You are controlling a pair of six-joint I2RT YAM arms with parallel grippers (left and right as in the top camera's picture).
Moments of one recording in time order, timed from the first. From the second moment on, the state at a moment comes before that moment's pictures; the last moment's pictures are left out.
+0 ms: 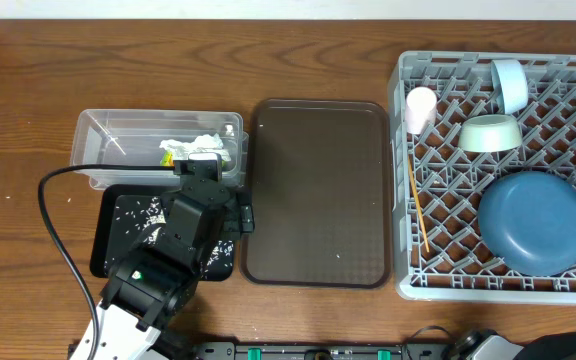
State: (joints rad) left arm -0.50 0.89 0.81 -0.71 -0.27 -0.44; right arm -0.80 1.41 1.38 -1.25 -0.29 0.27
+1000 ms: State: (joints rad) left arm -0.50 0.89 0.81 -0.71 -0.27 -0.44; right arm -0.26 1.41 1.23 -1.23 -0.18 0.20
